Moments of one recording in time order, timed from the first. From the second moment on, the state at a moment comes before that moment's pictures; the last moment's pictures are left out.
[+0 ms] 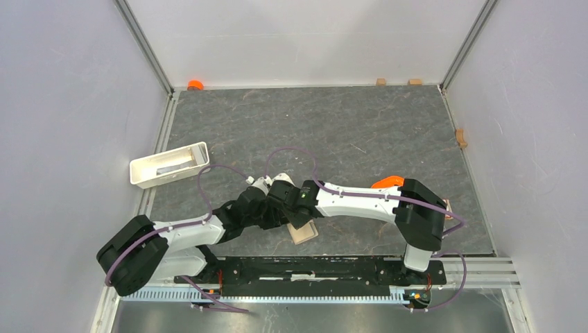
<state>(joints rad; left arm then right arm) -0.80 1.18 0.28 0.19 0.11 -0.94 1.21 1.79 1.29 -0.76 0.26 0.49</state>
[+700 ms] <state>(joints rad) -0.80 1.19 0.28 0.19 0.10 -0.94 1.21 1.83 1.29 -0.77 0.30 0.49</state>
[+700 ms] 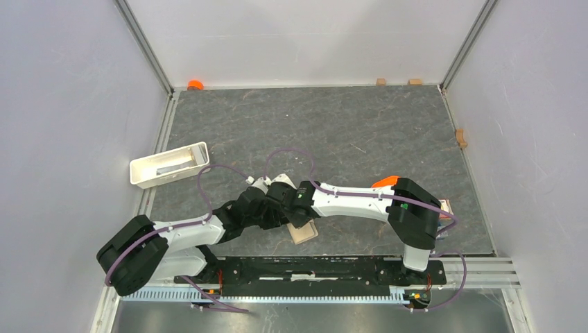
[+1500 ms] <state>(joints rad) -0.80 1.20 0.29 0.19 0.10 -0.94 1.21 1.83 1.31 -0.80 0.33 0.50</state>
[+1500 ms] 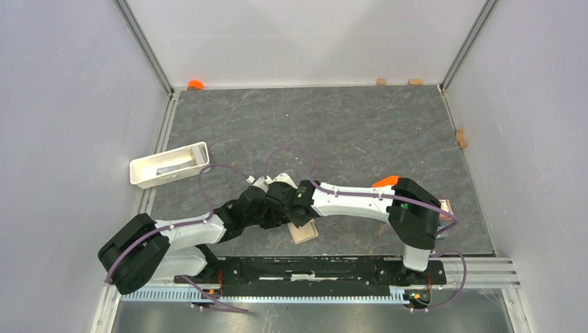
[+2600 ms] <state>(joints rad) -0.80 1.20 0.29 0.19 0.10 -0.94 1.20 1.79 1.24 -0.69 0.23 0.50</state>
